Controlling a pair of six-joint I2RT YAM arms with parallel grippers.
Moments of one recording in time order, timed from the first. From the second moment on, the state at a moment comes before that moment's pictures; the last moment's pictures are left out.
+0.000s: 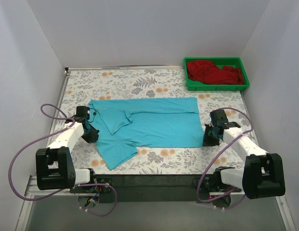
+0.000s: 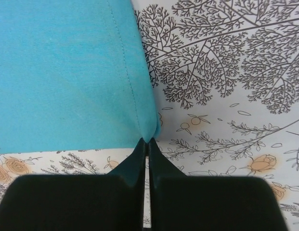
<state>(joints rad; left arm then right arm) 0.04 1.30 0.68 -0.67 -0.11 -0.82 0.14 1.19 0.58 -0.61 -0.07 0.37</state>
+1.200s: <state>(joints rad) 0.13 1.63 1.10 -0.78 -0.09 -0.75 0.12 1.71 1.20 -0.72 -0.05 0.26</state>
